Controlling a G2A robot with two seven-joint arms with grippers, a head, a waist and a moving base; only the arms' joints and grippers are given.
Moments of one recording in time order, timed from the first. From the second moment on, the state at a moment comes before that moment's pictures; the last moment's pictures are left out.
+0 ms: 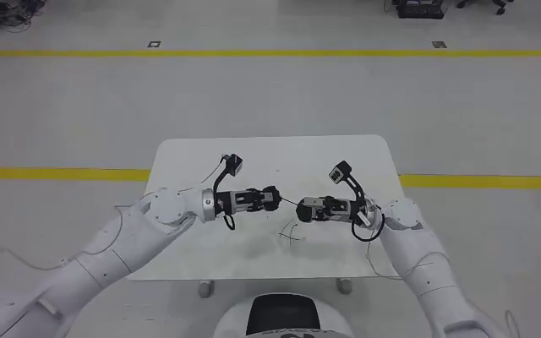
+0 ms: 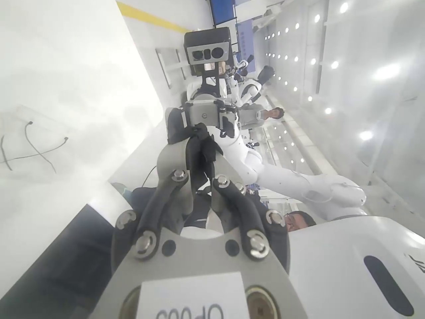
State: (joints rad) left arm 0.93 -0.83 -0.53 -1.49 -0.63 -0.34 -0.69; right arm -1.27 -1.26 1.28 -1.17 0.48 -0.34 1.39
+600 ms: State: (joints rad) left arm 0.97 -0.87 -0.59 -1.45 -0.61 -0.34 -0.73; right arm -1.28 -1.27 1.30 -1.19 0.45 -0.34 1.39
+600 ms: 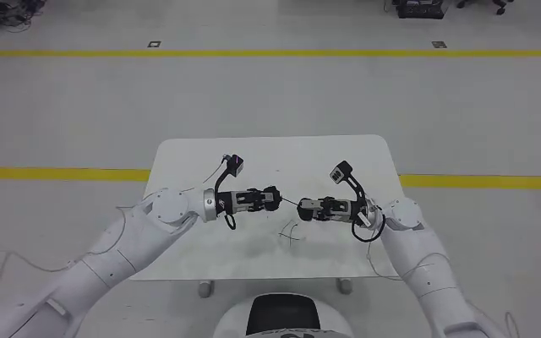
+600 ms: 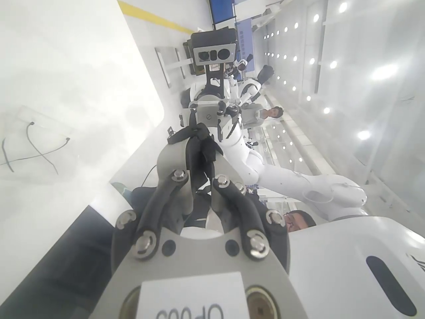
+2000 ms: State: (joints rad) left arm 1.01 -0.91 -0.67 -1.43 -0.55 -0.32 -0.77; right arm -1.28 -1.28 1.31 -1.17 0.43 -0.34 1.39
